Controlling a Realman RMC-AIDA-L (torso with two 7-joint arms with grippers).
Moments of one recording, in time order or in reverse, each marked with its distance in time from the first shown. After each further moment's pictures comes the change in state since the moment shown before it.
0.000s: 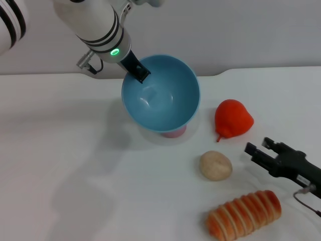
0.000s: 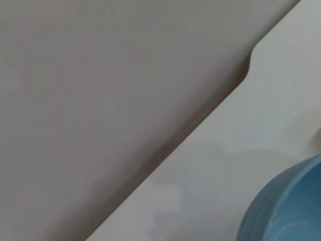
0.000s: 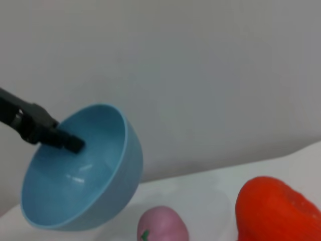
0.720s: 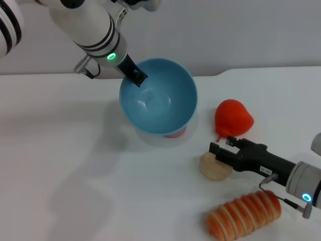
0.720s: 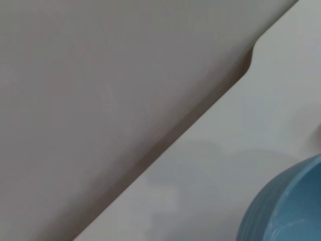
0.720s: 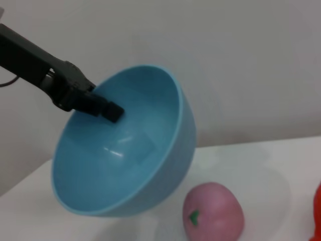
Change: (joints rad) left arm 0.023 -0.001 -0.002 -0.002 -0.006 0.007 0.000; right arm 0.168 0.004 -0.011 0.101 -0.078 0.139 0.011
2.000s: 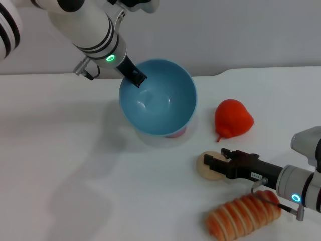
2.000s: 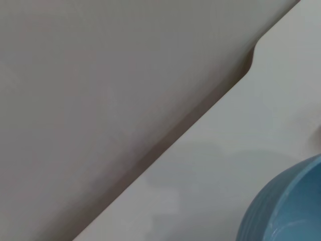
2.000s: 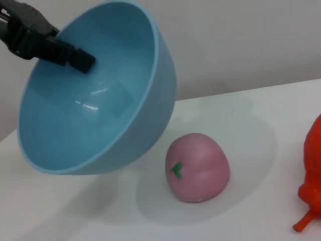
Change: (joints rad) left arm 0.013 -0.002 0.003 -0.007 0.000 0.008 0.000; right arm 0.053 0.003 -0.052 0.032 -0.028 0.147 0.085
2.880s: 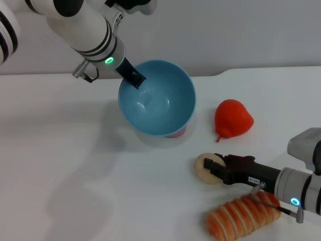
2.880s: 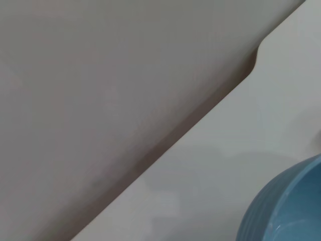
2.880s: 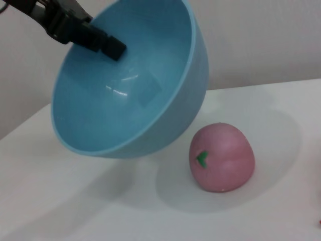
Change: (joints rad) left arm 0.017 -0.002 0.000 -0.001 -0.002 0.019 -0.004; right arm 0.002 0.000 -0.037 -0.004 -0.017 -0.028 -0.023
